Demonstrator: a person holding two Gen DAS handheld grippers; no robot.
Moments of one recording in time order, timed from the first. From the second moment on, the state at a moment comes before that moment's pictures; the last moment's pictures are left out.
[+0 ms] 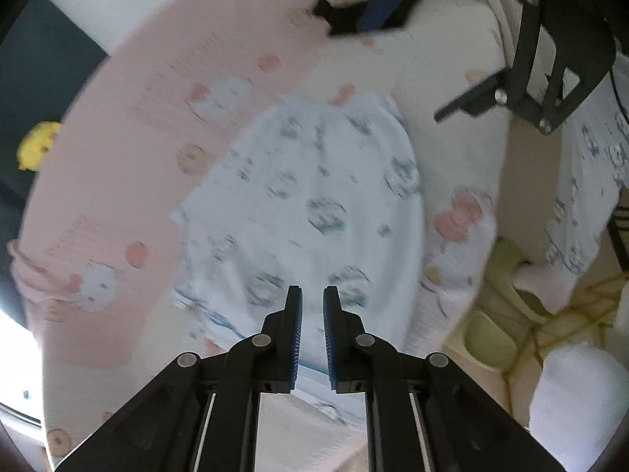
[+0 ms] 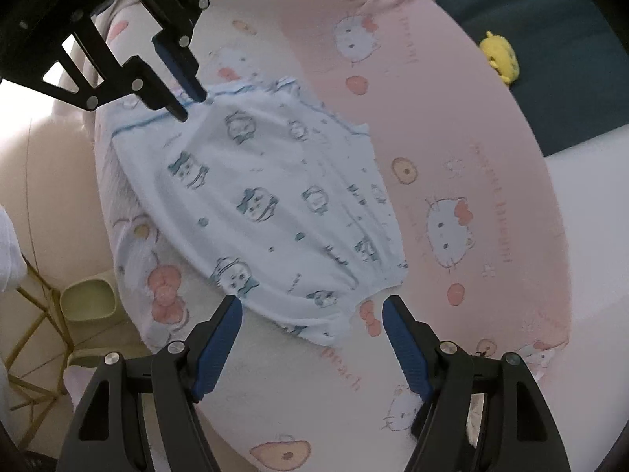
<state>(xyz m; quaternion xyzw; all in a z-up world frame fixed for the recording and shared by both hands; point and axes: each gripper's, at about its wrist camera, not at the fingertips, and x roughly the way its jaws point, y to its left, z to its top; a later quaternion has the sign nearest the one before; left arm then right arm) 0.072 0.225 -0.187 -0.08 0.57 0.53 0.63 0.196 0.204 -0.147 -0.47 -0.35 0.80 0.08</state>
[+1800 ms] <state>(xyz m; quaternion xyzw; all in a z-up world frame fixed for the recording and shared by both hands) 0.127 0.217 -0.272 0.12 0.66 0.58 0.46 0.210 0.260 -0.255 -0.41 -0.61 0.67 0.08</state>
